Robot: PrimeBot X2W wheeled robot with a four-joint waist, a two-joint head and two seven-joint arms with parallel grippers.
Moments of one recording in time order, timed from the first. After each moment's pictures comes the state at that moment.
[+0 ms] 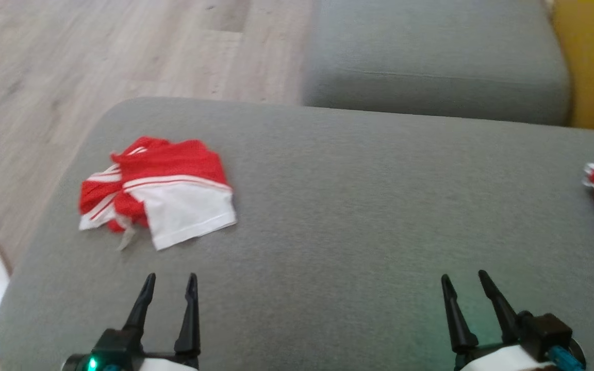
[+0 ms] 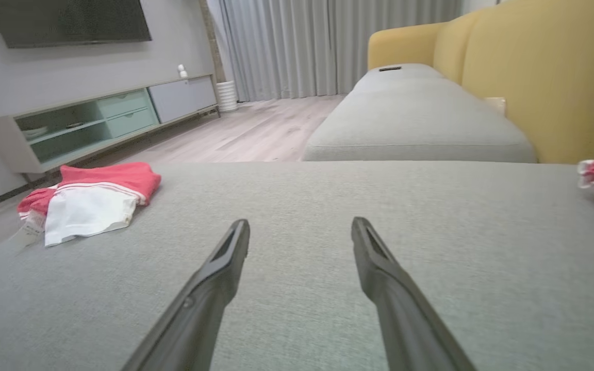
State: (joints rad) left arm 0.22 0.05 -0.20 0.04 -0.11 0.07 -0.26; right arm 0.14 -0.07 0.13 0.27 0.18 0.13 -0.25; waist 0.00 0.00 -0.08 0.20
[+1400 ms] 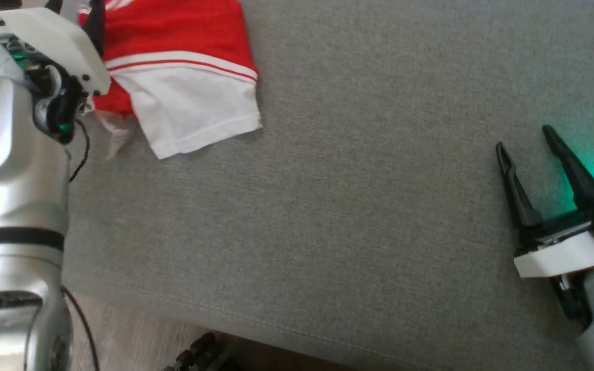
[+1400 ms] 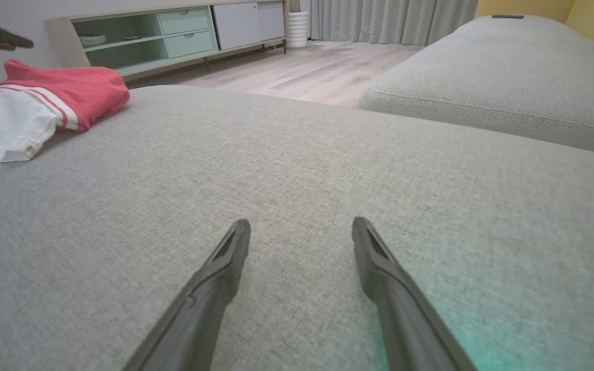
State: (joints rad) left arm -0.98 0.16 -0.05 0.86 -0.24 -0.12 0.12; right arm -0.17 -0.35 0.16 0.16 0.15 0.13 -0.25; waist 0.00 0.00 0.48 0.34
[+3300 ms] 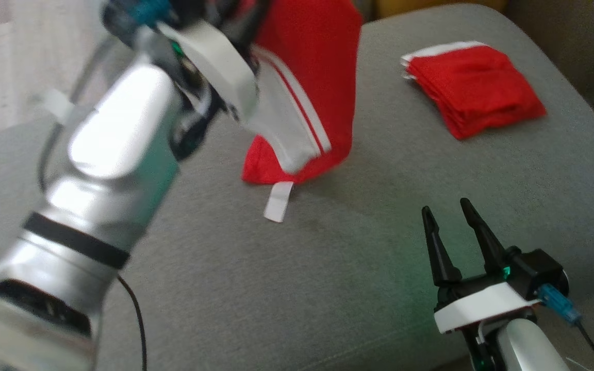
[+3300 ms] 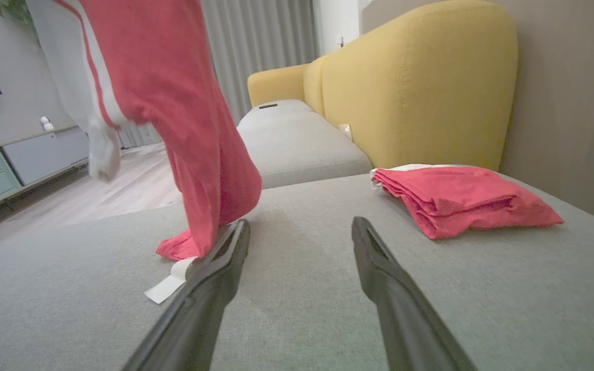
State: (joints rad) left arm -1.05 0.18 -0.77 0.62 -0.54 -0.13 -0.17; right arm -0.07 -0.08 0.20 0.26 0.19 0.13 -0.26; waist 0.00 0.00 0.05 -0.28
